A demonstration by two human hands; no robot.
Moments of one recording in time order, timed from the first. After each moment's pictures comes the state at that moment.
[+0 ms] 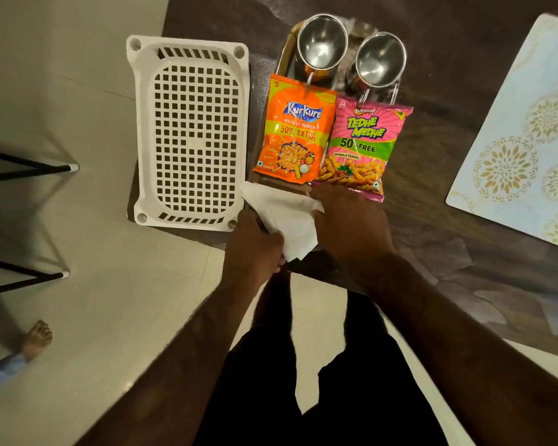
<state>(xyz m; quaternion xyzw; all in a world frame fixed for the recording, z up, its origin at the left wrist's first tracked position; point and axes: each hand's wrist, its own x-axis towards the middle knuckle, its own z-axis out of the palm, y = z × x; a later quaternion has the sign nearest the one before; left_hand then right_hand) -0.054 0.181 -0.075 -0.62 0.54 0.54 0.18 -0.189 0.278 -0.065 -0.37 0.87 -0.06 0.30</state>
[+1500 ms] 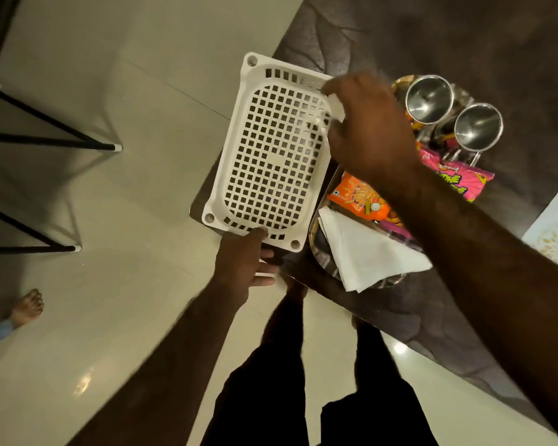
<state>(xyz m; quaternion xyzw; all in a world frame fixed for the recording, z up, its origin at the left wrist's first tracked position) 0.019 0.104 -0.062 -0.72 0.28 0.63 0.07 -0.225 0.093 -0.054 -0.52 0.83 -0.14 0.17</state>
